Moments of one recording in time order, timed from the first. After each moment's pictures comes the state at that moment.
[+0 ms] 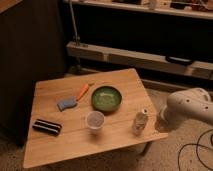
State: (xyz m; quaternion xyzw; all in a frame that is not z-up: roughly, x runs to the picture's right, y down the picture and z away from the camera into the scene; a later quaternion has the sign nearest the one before) arm 0.268 0.161 0.691 -0.14 0.24 0.84 0.46
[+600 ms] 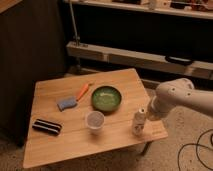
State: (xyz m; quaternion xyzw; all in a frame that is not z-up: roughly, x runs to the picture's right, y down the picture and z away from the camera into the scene) arm 0.182 0.127 0.742 -0.20 0.19 0.82 0.49
